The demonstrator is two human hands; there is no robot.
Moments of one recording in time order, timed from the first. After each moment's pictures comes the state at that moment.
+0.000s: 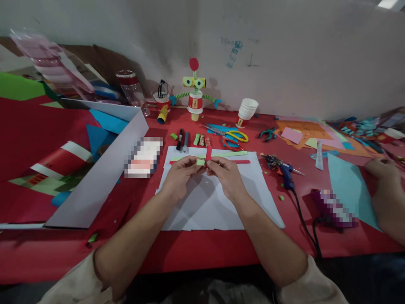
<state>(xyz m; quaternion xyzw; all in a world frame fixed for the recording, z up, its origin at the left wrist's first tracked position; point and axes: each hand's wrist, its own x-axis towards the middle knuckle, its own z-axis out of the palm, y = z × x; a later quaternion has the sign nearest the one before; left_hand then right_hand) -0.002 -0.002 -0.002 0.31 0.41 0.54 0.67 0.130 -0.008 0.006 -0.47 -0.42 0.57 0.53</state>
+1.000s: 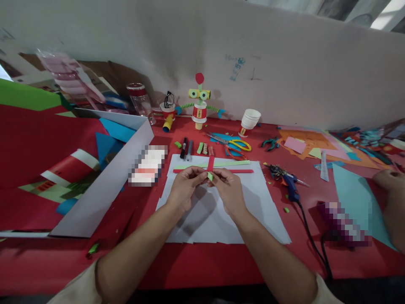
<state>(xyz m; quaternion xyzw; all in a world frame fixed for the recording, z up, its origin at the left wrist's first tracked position) 0.005 -0.007 0.000 0.32 0.41 0.55 0.65 0.123 -0.016 0.001 -0.48 -0.46 0.50 0.56</state>
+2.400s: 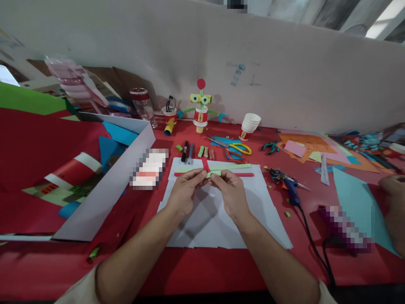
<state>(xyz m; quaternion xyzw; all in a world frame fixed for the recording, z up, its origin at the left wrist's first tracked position) 0.005 -0.005 0.006 0.23 0.41 0.57 0.68 0.122 -0.013 0.005 -0.45 -0.36 0.56 0.59</state>
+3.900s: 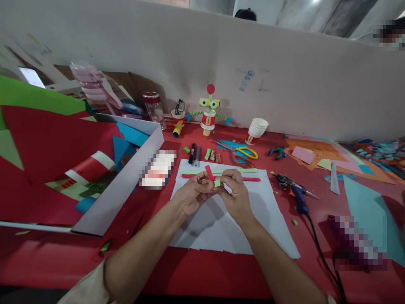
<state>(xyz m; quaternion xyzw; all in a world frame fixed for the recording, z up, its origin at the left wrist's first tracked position) -0.007 -0.003 0.004 0.22 0.27 0.47 0.81 0.134 -0.016 0.003 -0.43 -0.71 0.23 0.50</state>
